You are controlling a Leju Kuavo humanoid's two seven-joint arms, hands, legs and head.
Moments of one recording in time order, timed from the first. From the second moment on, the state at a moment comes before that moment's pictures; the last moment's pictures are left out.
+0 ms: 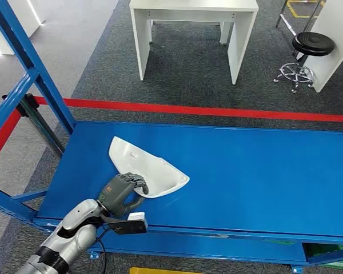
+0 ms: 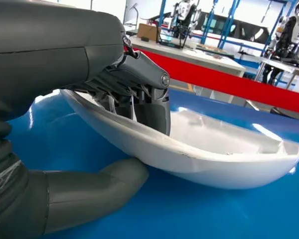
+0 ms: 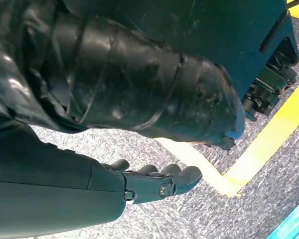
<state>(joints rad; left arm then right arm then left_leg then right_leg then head) -0.26 0.12 -0.60 -1.21 -0.83 0.09 -0.32 -0.05 0.21 -0.15 -0.18 0.65 -0.23 -0.12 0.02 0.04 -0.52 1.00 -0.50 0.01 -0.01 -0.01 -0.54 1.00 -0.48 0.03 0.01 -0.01</state>
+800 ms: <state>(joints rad) -0.25 0.12 -0.60 -1.22 -0.81 0.11 -0.35 -0.05 0.21 -0.15 -0.18 0.64 -0.24 -0.12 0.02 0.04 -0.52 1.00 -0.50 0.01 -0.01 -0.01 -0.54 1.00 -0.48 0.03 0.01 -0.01</state>
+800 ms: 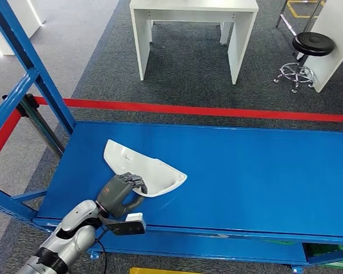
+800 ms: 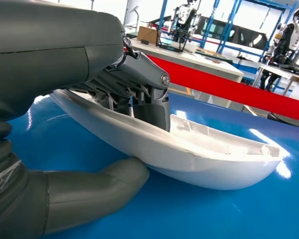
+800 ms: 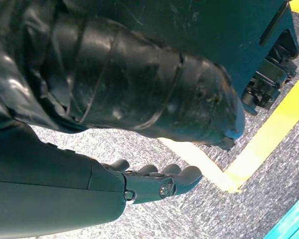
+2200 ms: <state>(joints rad) 0.02 0.16 -0.50 -2.07 -0.23 0.00 -0.70 -0.03 0.17 -0.39 -0.18 0.43 -0.24 -0.26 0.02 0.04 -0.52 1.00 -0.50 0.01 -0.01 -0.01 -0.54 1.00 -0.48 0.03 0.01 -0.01</state>
